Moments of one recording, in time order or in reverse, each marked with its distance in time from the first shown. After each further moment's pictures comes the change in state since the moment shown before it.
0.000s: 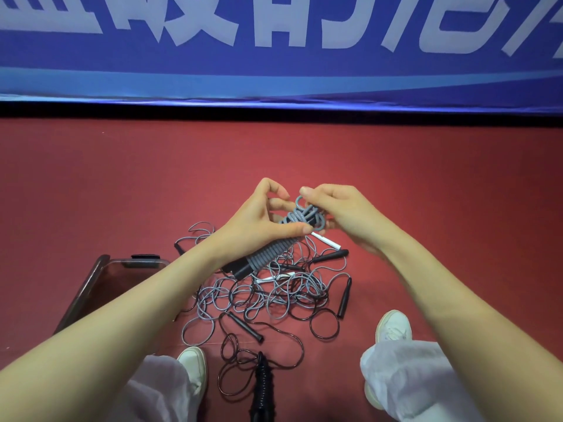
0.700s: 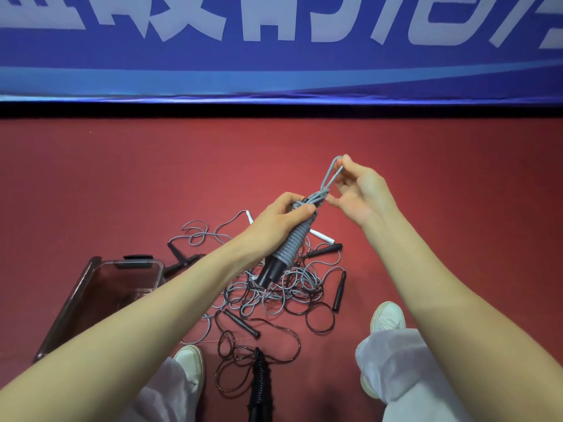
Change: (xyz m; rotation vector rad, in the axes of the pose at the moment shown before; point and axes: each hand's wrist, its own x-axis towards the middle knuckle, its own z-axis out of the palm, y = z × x) left_hand 0.014 -0.006 0.038 -0.151 0.008 -0.212; right_hand 0.022 0.001 -0.025 0.817 0.422 0.191
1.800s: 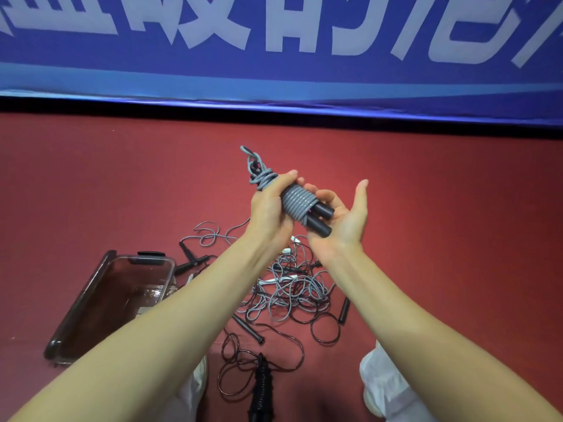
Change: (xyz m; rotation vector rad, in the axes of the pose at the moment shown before) left_hand 0.024 0.018 -0.006 -0.987 0.272 0.126; right_hand -0.038 0.054 0.032 0.387 -0.161 -0.035
